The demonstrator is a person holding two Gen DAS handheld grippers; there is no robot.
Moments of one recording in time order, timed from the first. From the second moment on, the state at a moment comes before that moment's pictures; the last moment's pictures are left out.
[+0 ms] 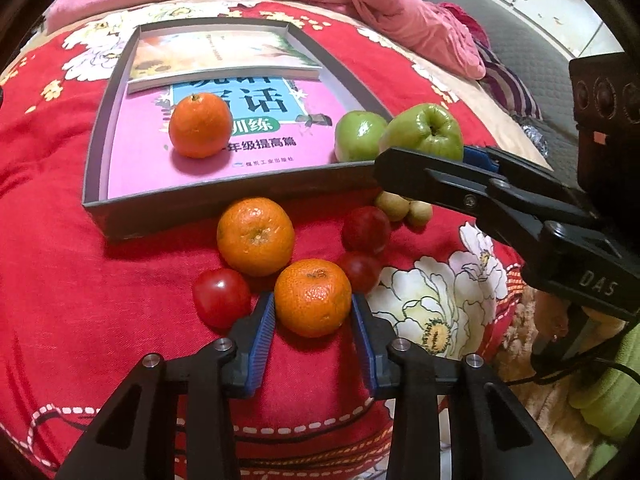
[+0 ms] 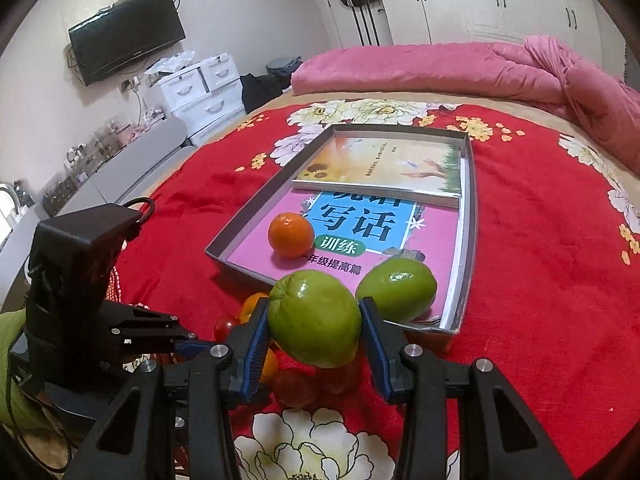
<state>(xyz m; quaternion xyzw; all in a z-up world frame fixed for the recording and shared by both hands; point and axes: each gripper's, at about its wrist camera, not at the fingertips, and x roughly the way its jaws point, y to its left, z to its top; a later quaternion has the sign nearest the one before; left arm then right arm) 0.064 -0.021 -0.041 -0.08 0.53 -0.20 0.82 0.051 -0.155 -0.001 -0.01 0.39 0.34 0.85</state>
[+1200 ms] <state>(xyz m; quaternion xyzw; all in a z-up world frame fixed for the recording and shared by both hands) 0.063 0.022 0.016 -0.10 0.45 -0.14 0.88 0.047 -0.163 0.013 0.02 0.37 0.34 0.86</state>
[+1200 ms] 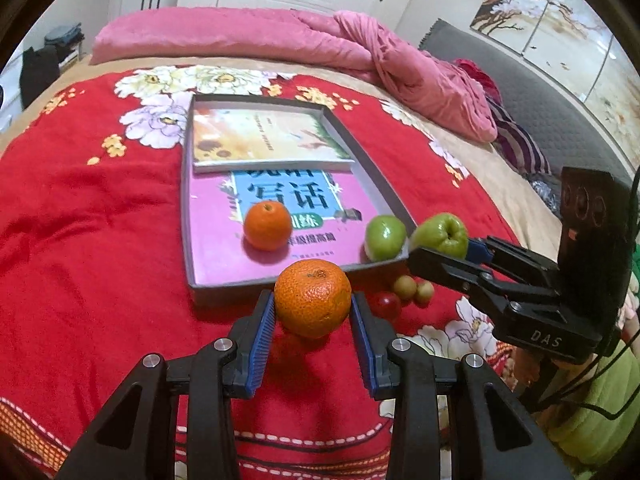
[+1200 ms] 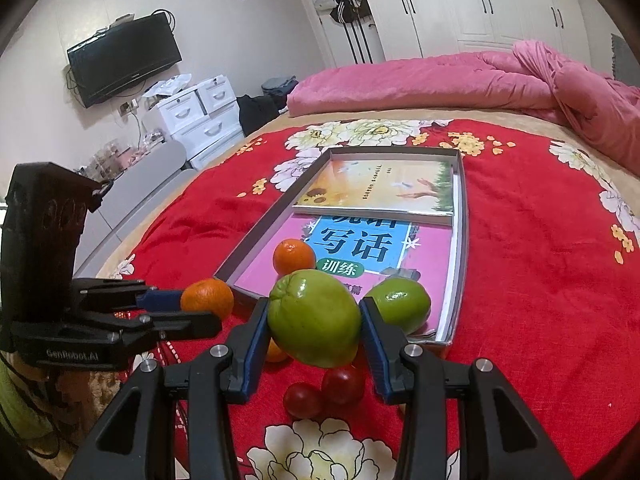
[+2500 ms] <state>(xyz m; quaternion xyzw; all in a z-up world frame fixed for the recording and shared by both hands) 0.101 0.038 -0.003 -0.06 0.44 -0.07 0.89 0.062 -0.152 0.019 0.02 0.36 0.33 0.88</state>
